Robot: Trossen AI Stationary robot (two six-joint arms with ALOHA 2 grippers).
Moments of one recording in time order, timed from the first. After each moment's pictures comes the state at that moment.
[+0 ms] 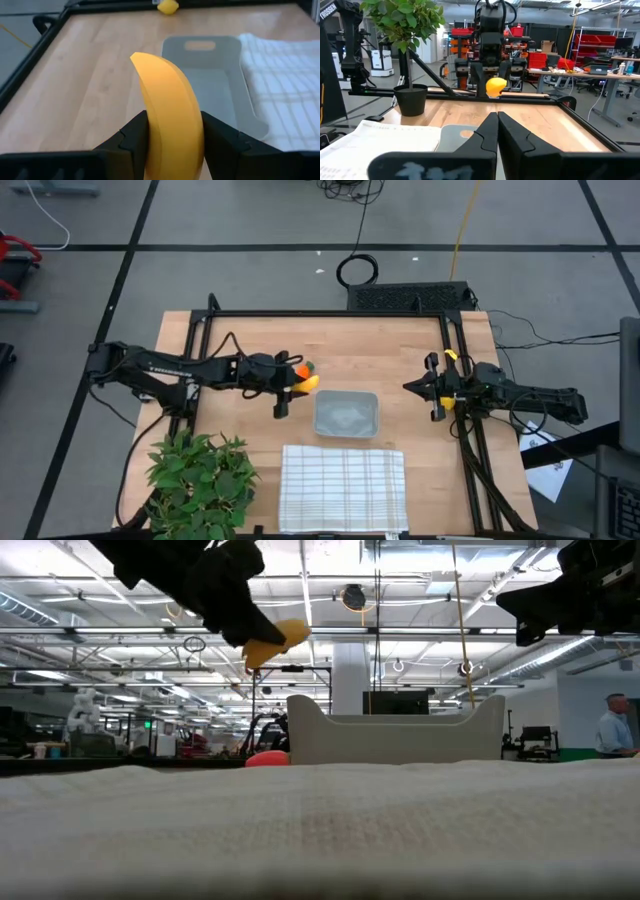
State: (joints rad) left arm 0.05 1.32 0.78 0.02 0.01 0.07; right arm -0.12 0.09 0.07 0.10 -0.15 -0.02
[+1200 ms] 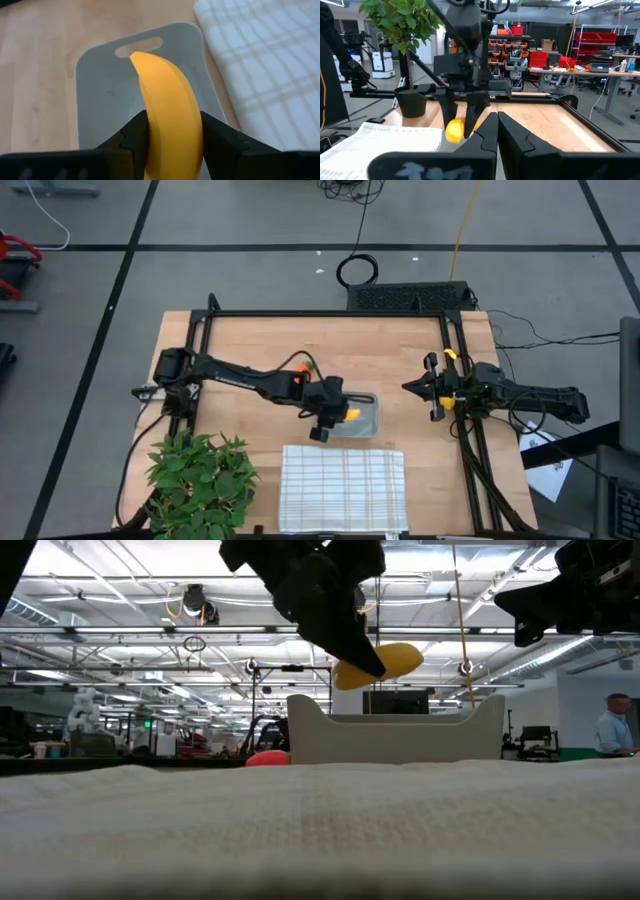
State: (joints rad) left arm -0.07 1.90 1.42 -0.34 0.04 0.26; right arm -0.12 0.12 0.07 0.13 -0.15 0.00
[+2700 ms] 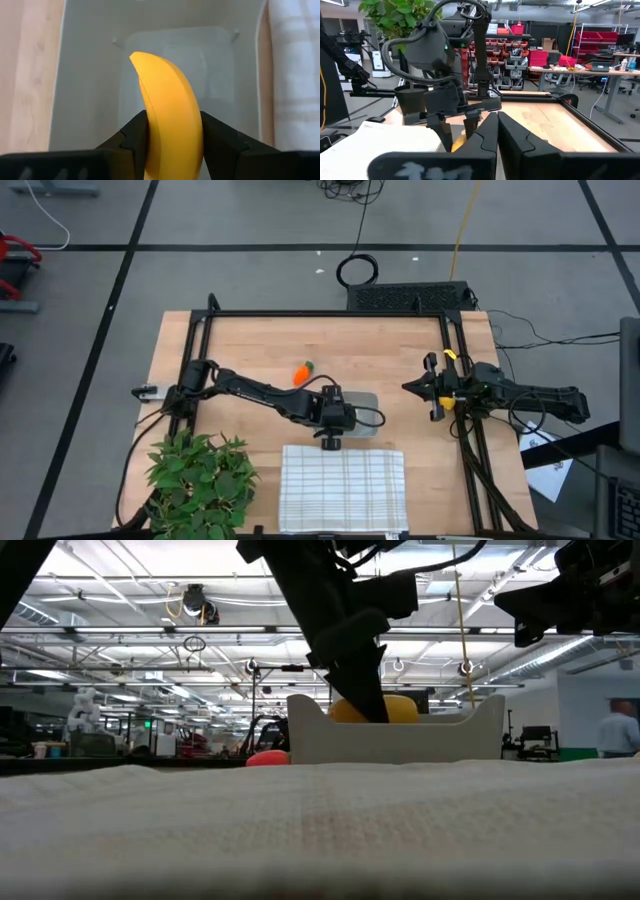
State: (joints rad) left arm -0.16 2.10 1.62 -0.58 -0.26 -0.02; right arm -0.12 0.12 0.07 0.13 -0.15 0.00
